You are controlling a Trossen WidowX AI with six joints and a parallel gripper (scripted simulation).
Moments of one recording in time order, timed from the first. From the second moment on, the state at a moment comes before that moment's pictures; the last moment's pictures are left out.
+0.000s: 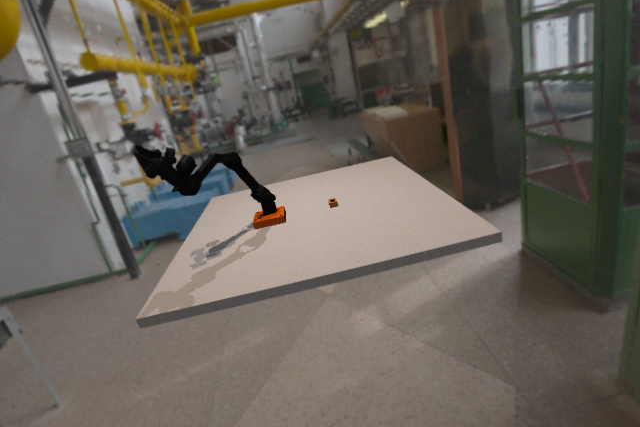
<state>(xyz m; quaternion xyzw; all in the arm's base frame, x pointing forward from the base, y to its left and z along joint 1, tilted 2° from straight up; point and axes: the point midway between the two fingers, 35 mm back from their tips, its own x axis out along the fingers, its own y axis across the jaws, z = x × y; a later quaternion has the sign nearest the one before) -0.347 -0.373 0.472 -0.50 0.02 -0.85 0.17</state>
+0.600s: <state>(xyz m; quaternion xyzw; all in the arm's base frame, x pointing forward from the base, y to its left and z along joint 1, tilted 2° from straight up) -0.232 -0.495 0.441 -0.38 0.00 -0.84 0.39</state>
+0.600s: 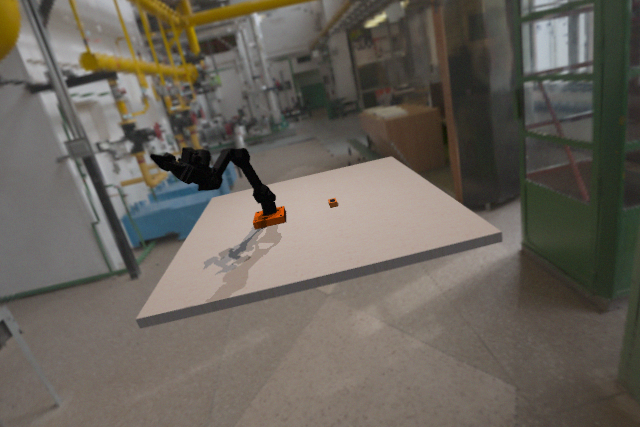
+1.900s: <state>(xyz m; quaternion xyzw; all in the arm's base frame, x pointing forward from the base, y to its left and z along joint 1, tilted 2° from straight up) 0.324 -0.428 0.206 0.01 0.29 -0.41 0.87</state>
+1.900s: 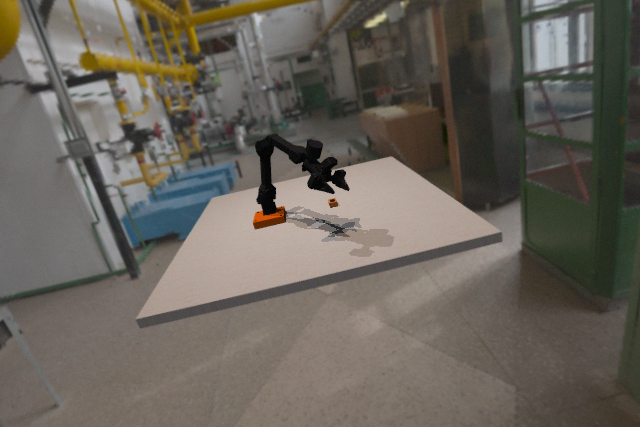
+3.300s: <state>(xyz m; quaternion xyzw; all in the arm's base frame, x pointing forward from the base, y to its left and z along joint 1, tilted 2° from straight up) 0.336 -0.027 0.077 0.01 0.69 0.01 0.73</state>
